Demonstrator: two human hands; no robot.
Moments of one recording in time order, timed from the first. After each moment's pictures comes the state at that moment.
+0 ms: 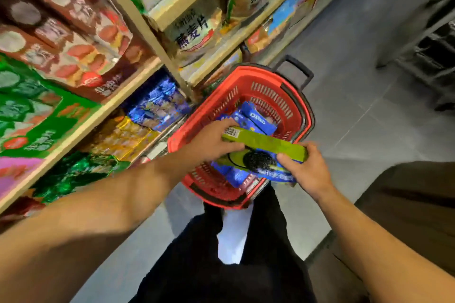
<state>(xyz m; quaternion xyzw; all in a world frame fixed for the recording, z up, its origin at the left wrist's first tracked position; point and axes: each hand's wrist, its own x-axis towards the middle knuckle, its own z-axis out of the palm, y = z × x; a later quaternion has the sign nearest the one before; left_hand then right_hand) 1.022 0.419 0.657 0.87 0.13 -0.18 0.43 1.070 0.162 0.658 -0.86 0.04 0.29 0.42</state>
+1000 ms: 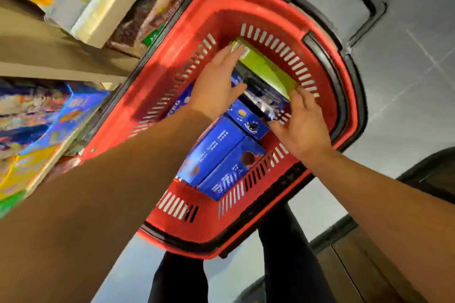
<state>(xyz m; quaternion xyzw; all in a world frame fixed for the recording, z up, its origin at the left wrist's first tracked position) 1.221 0.427 0.324 0.92 0.16 -0.14 0.32 1.252 0.212 0.345 -0.91 -0.17 0.32 0.17</state>
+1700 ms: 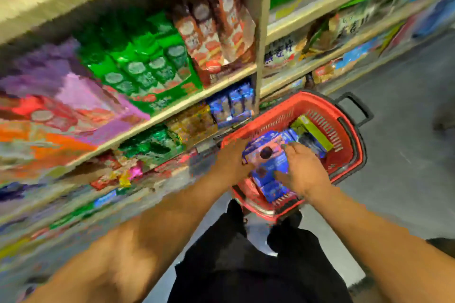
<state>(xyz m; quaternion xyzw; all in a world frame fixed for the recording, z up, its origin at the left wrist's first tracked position) 0.890 0.442 0.677 0.89 0.28 -0.10 0.35 1.022 0.284 0.687 -0.86 -0.44 0.25 0.05</state>
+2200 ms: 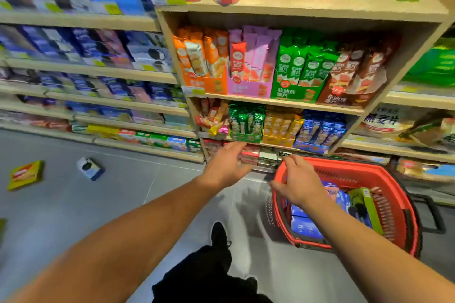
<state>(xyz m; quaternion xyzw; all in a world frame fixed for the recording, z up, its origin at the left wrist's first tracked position) 0.655 0.357 0.778 0.77 0.56 0.09 0.28 0.860 0.291 0.775 -0.72 -0.67 0.17 0.02</state>
